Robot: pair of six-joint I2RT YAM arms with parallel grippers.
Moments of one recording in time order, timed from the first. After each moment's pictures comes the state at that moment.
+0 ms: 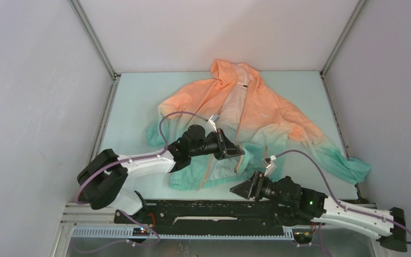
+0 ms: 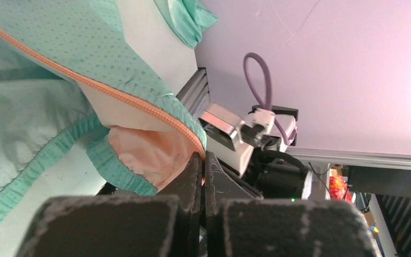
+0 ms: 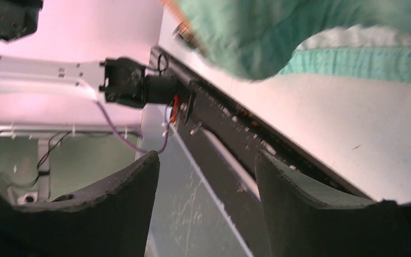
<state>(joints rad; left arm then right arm) -0.89 1.46 0.72 0.49 0.40 -1.25 1.20 0.22 0.07 -0.13 0.07 1.21</state>
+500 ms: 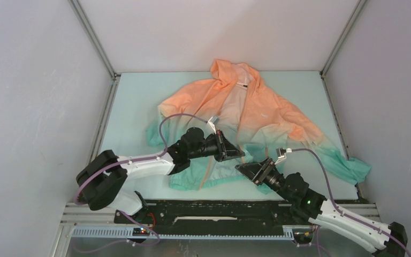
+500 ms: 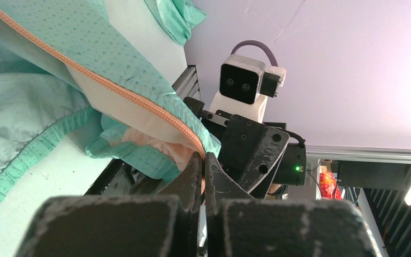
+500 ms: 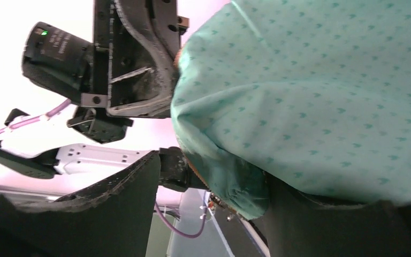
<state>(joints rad) -0.91 1.45 0.68 0.57 0.40 -1.29 1.02 0.27 0.00 0.23 0.18 1.25</state>
